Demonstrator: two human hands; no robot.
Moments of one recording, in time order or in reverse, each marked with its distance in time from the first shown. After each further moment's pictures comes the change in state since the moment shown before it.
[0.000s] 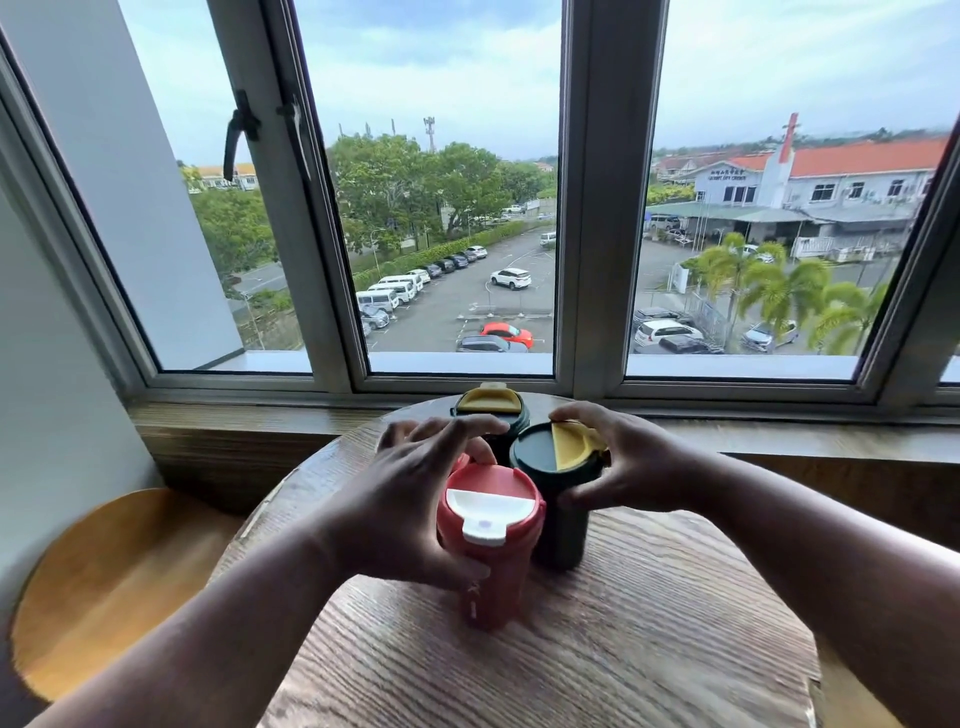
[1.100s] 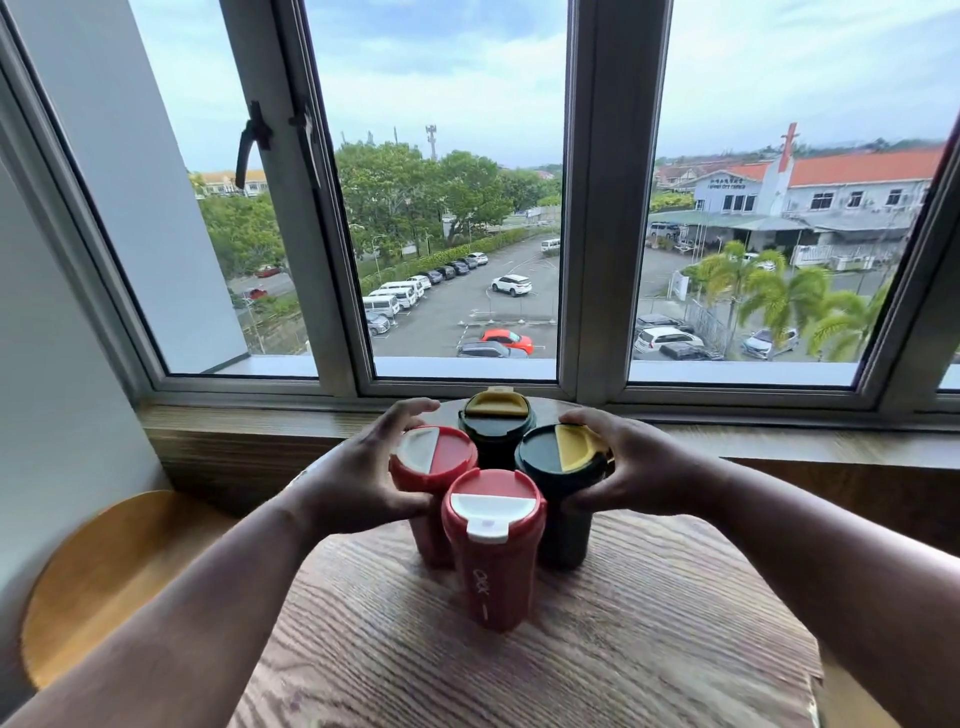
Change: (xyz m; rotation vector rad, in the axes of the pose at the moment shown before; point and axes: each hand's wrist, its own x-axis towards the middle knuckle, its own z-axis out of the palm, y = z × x) left_hand -0.002 -0.074 0.007 -0.352 0.050 -0.248; right_hand 0.000 -0.001 0.002 -0.067 0.003 0.010
